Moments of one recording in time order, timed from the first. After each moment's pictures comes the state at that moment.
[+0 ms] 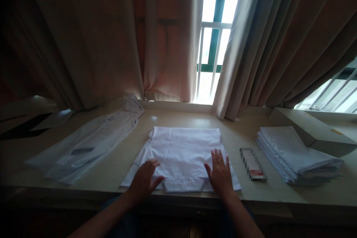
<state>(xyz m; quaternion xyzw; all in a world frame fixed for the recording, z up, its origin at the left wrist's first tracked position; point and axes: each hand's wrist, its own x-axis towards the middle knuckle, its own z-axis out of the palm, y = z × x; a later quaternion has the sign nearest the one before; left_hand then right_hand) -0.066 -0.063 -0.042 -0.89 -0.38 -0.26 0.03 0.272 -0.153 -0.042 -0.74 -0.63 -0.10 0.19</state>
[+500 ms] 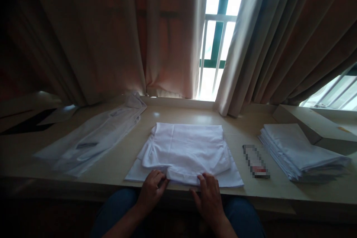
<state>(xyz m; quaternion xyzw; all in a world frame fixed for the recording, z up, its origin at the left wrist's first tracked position) -0.043 -0.110 -0.054 -0.85 -0.41 -0.33 -0.06 0.205 -0.207 -0.068 -0.64 -0.69 -0.10 0.33</state>
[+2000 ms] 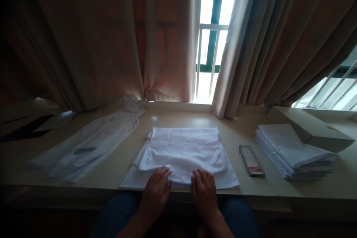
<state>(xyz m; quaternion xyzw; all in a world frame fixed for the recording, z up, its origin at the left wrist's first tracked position) -0.018 -0.129 -0.040 -0.85 -0.42 -0.31 -0.01 0.194 -0.191 -0.049 -0.66 -0.68 -0.10 0.32</state>
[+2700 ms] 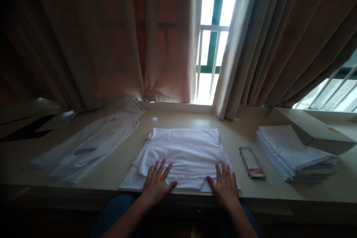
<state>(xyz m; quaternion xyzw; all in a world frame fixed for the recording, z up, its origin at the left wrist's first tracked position) -0.020 -0.091 -0.060 -0.85 -0.51 -0.11 -0.03 0.281 -0.189 -0.081 -0.82 -0.57 0.00 0.05</state>
